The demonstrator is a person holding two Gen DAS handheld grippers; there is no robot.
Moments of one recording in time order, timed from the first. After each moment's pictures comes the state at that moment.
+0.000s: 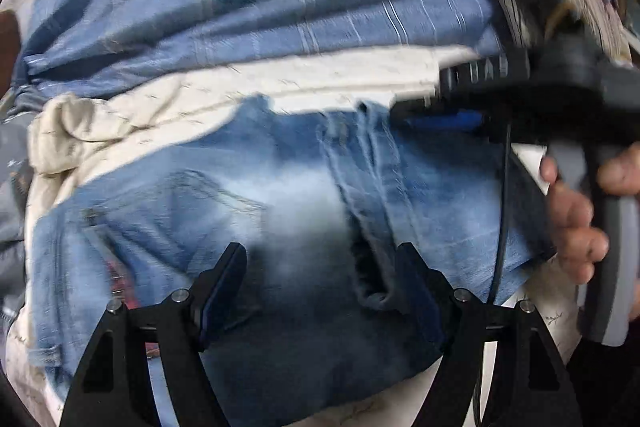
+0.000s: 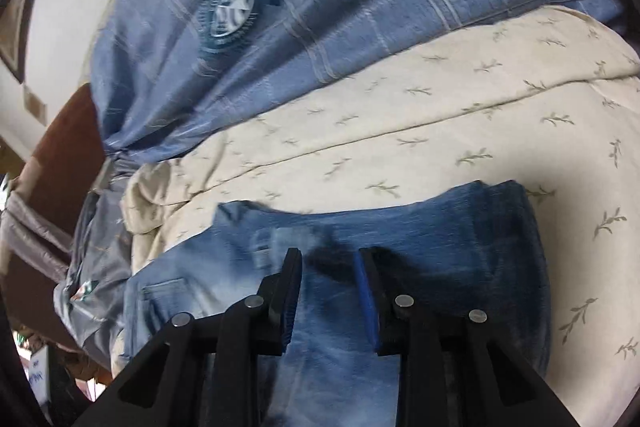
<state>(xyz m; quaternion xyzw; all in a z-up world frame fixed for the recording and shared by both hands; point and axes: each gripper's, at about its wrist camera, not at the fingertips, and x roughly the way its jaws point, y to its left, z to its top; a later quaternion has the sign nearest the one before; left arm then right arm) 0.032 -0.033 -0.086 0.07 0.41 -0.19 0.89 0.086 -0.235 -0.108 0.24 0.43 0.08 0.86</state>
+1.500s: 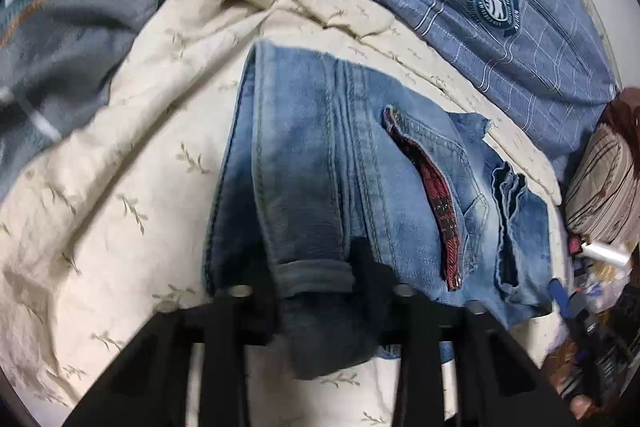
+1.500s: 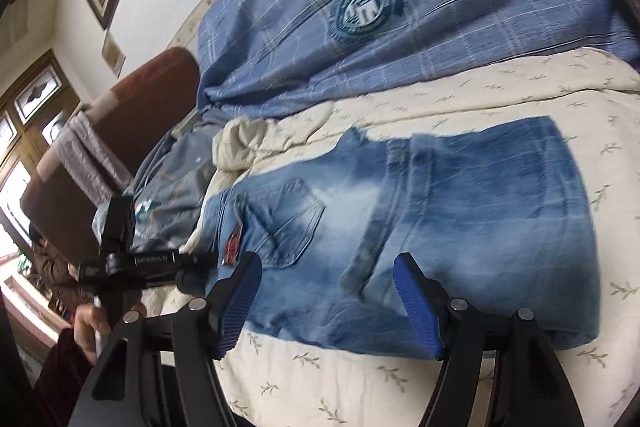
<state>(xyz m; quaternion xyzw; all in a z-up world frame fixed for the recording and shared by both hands) 0.048 0.153 -0.114 -0.19 0.53 -0.09 0.82 -0.045 -0.173 -0.086 0.18 0.34 0.15 0.91</state>
